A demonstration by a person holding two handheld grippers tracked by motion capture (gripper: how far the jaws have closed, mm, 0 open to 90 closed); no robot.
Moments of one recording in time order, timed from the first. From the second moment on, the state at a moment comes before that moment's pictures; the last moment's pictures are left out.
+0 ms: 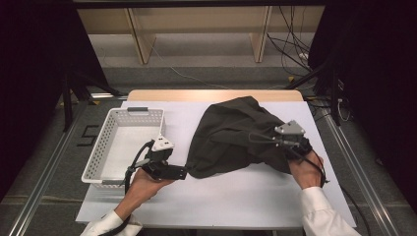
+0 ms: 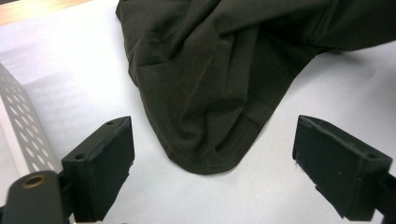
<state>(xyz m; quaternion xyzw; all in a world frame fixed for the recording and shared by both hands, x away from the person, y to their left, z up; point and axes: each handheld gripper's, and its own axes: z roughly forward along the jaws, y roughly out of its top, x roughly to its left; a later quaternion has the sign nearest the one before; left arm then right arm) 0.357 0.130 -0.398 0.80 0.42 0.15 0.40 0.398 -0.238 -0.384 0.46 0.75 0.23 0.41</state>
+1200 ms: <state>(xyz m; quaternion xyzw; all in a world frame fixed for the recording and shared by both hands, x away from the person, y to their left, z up) 0.354 0.126 -0.397 0.81 0.41 0.15 0.40 0.367 -0.234 -0.427 0.48 0.78 0.34 0.22</state>
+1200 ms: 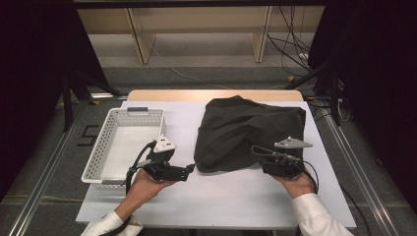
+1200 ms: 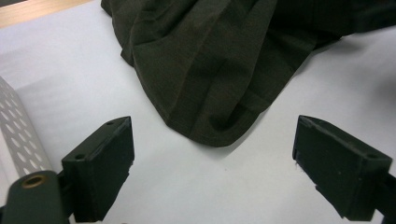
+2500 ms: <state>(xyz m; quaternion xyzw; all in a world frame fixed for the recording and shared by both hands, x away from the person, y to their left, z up) 0.357 0.125 -0.405 0.81 0.41 0.14 0.39 0.469 -0.253 -0.402 0.50 0.70 0.23 0.46</state>
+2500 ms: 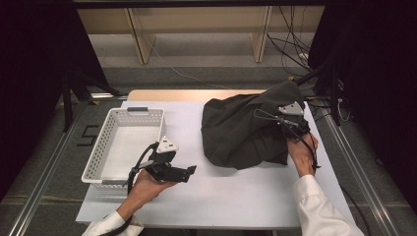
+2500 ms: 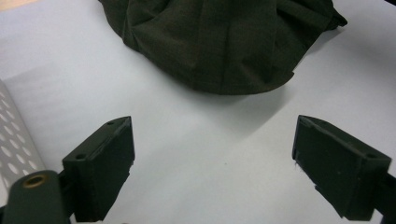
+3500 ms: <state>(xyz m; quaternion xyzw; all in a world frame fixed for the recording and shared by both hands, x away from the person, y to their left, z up) 0.355 0.125 -0.404 0.81 0.41 0.14 0.39 0.453 -0.251 -0.461 0.53 0.79 0.21 0.22</state>
